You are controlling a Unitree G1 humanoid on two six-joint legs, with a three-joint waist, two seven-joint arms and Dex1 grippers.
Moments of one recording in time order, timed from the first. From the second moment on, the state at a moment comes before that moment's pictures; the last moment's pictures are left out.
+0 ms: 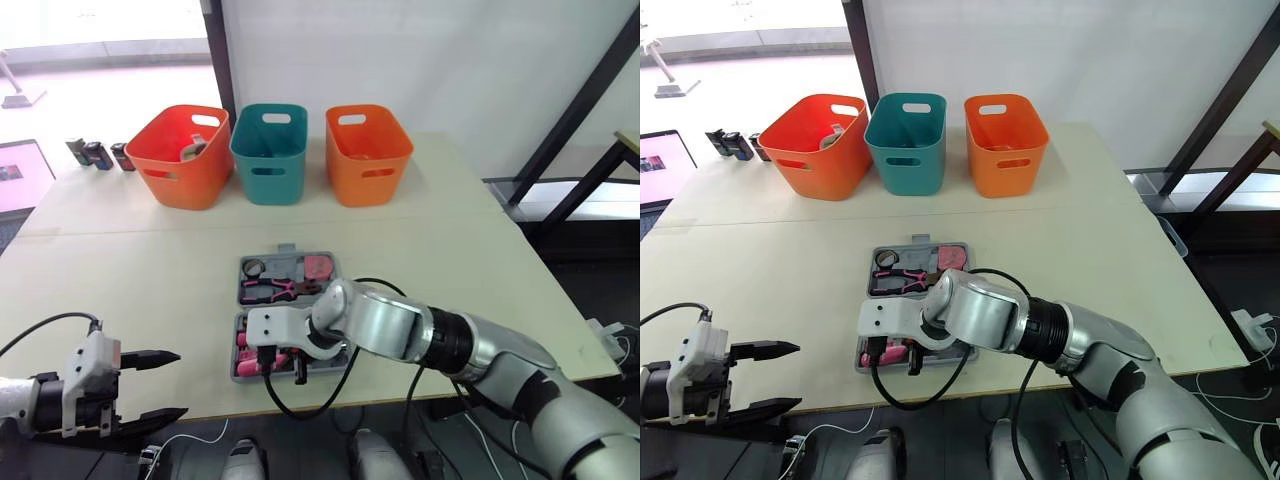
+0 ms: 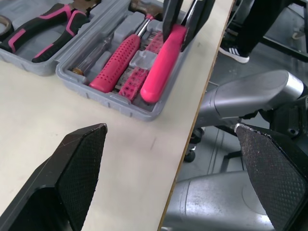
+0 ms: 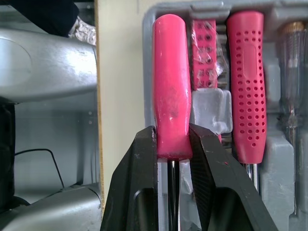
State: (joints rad) left arm 0.39 0.89 0.43 -0.23 -0.54 0.18 -1.34; right arm -1.04 -0.33 0.99 -0.21 0.26 1.25 0.78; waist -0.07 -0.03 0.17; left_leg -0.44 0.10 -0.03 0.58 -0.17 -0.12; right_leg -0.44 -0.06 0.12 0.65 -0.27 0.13
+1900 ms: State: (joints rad) left arm 0.33 0.89 0.39 -0.25 -0.54 0.23 -1.29; right arm -0.62 -0.29 0.74 -0.13 0.13 0.85 0.77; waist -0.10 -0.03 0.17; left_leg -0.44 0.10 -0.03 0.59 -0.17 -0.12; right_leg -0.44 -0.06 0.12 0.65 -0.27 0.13
